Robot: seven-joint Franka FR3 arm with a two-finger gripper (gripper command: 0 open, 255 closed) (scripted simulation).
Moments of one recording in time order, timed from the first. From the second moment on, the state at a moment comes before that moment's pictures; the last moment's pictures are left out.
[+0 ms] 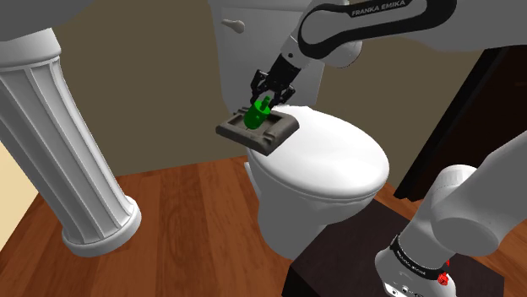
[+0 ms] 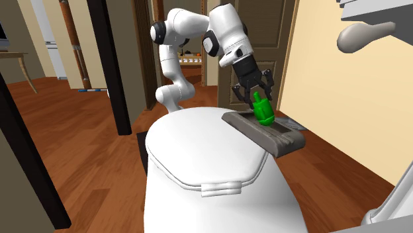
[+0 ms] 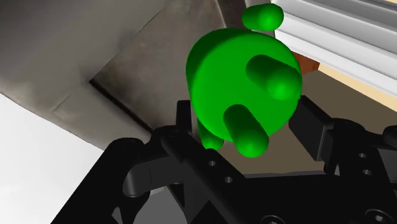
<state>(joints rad) 0.15 -0.28 -0.02 -2.19 0.34 2.32 0.39</state>
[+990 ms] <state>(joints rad) 0.15 -0.28 -0.02 -2.20 0.34 2.32 0.38</state>
